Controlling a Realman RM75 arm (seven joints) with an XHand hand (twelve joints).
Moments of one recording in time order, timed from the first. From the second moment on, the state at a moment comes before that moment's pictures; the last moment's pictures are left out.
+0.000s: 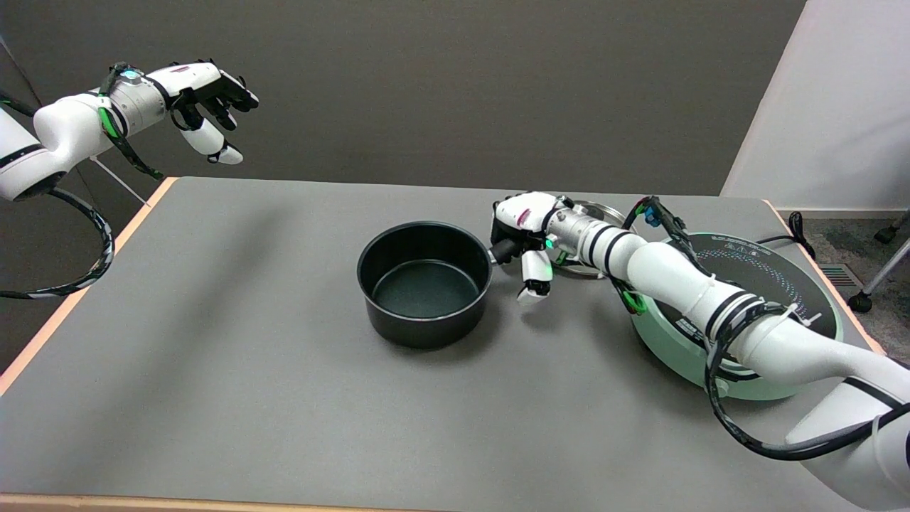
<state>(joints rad) 0.56 -1.05 -2.08 1.02 1.34 -0.15 -0.64</state>
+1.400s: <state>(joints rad) 0.57 -1.03 -2.04 1.06 1.34 -0.24 -0.58</state>
